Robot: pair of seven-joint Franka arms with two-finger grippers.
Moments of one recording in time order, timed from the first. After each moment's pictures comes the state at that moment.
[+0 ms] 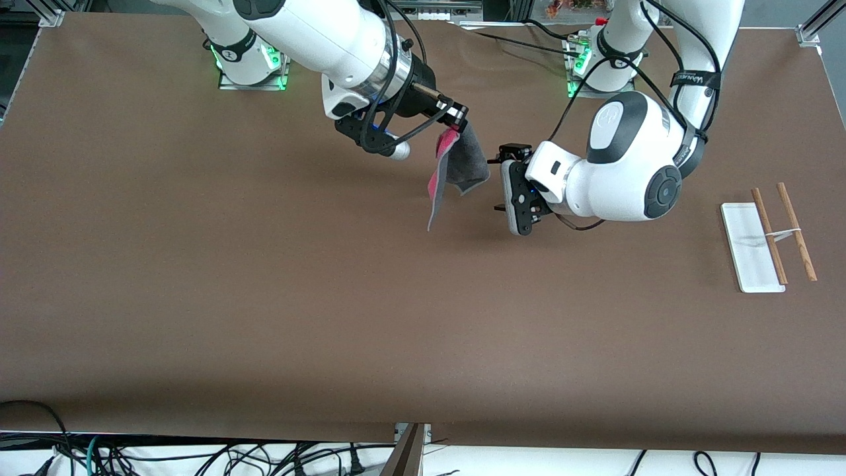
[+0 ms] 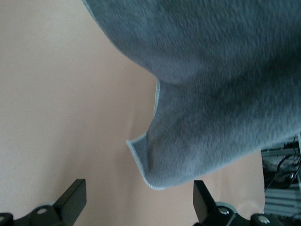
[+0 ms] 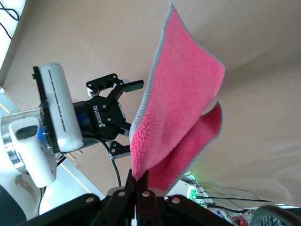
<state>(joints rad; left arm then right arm) -0.32 0.37 -0.07 -1.66 -0.66 1.77 1.09 0.65 0.44 0.08 -1.12 0.51 1.86 1.26</state>
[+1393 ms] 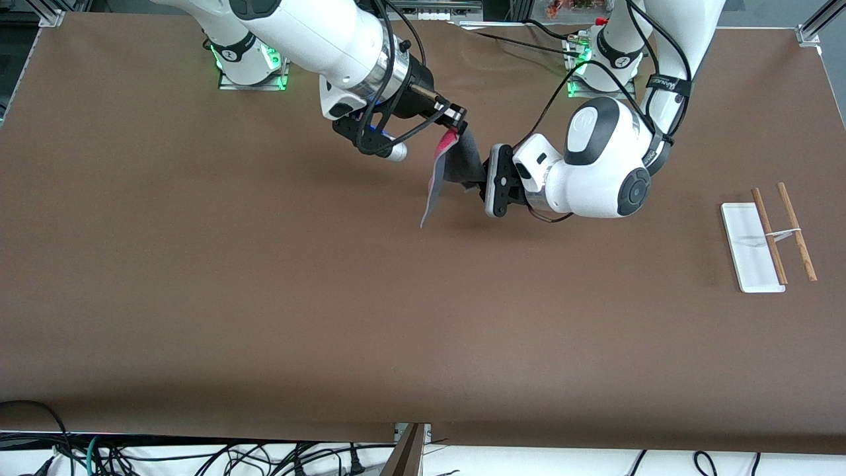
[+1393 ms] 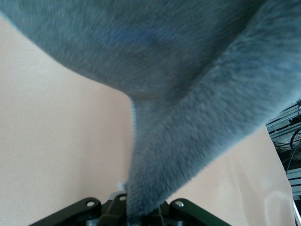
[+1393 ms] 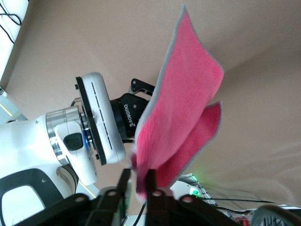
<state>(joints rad) -0.30 0.37 -0.15 -1.76 -0.74 1.88 1.37 0.64 0.44 0.07 -1.12 0.51 1.86 1.27</state>
